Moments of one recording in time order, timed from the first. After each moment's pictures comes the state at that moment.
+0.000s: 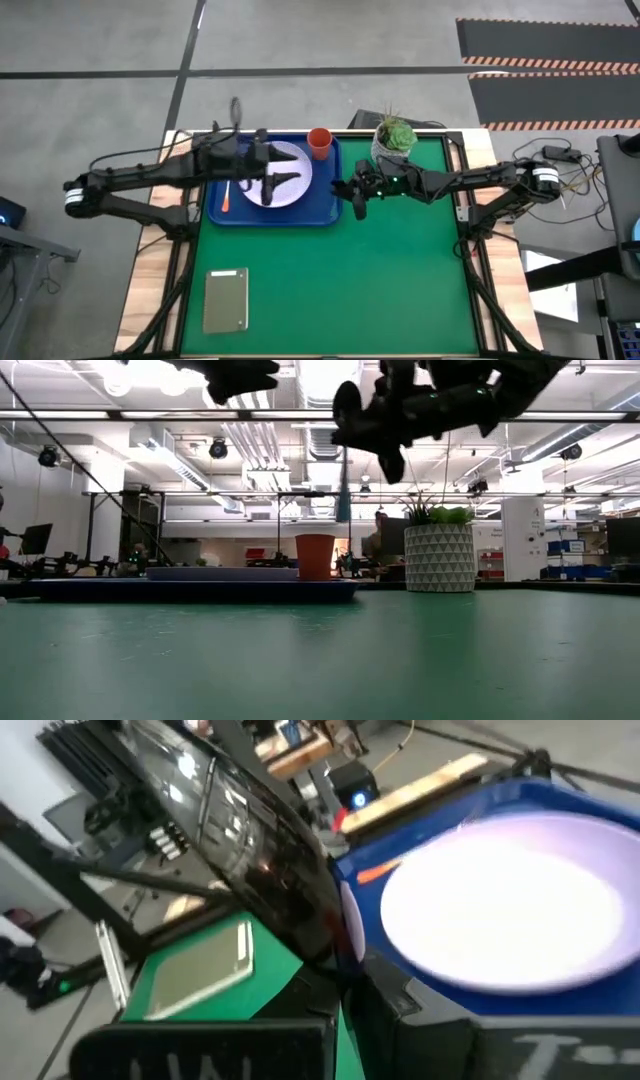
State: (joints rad) left arm 0.24 1.05 0.95 -0.08 0.06 0.09; right arm -0.19 1.46 0.79 0.46 -0.21 0.40
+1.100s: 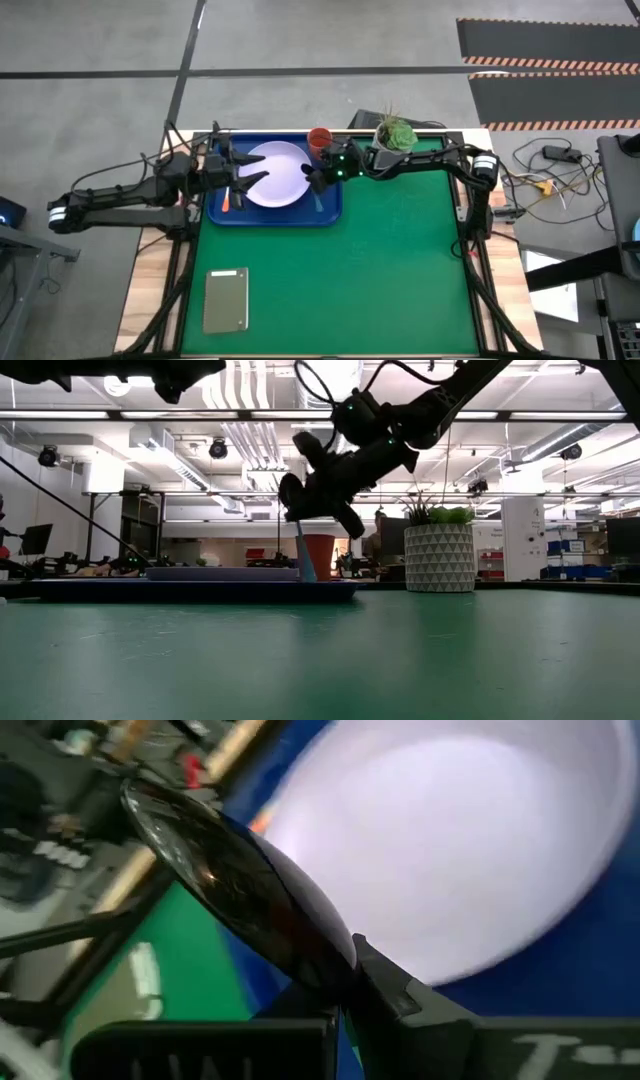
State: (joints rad) left arm 0.23 0.65 0.55 0.29 0.00 0.11; right arm -0.33 1.91 1.24 0.14 -0.26 0.64
